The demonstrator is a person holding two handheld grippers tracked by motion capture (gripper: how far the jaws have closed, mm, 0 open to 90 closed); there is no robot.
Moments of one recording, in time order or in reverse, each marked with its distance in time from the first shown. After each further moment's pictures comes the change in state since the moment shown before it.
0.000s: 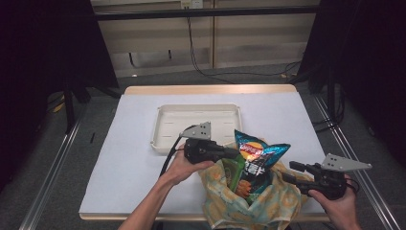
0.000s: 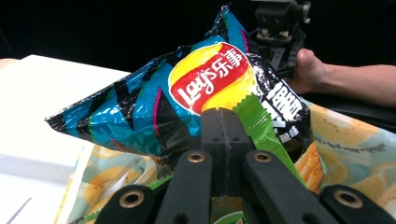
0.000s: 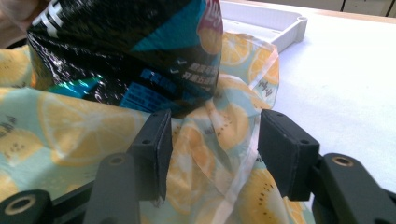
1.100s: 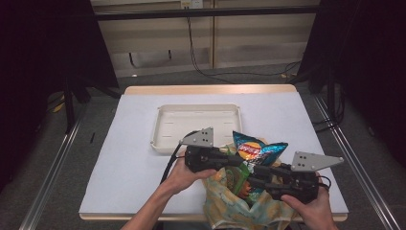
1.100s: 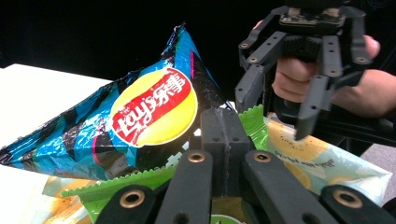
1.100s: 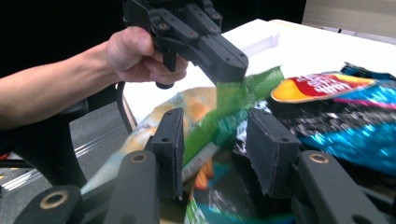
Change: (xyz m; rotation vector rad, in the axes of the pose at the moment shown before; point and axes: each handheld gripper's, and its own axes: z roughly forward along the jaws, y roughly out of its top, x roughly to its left) left arm -0.031 0.011 0.000 -0.015 -0.012 0.002; right arm 0.086 0.063 0.030 -0.014 0.230 -0.077
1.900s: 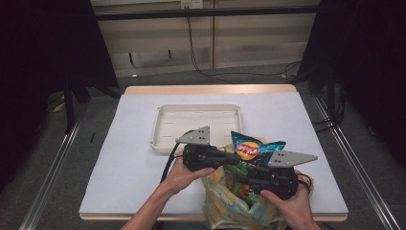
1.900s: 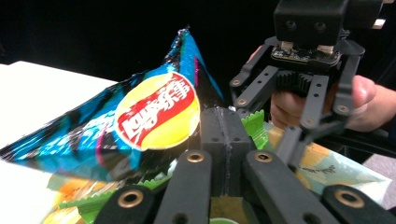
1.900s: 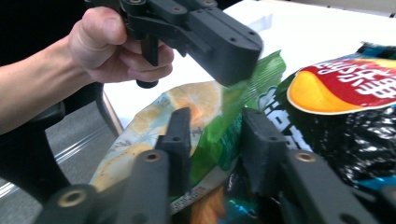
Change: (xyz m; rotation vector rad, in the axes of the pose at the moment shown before) left arm 0.004 -0.004 -0.009 -0.025 0.025 -0.042; right arm 0.004 -0.001 0.037 0.053 -0.070 0.052
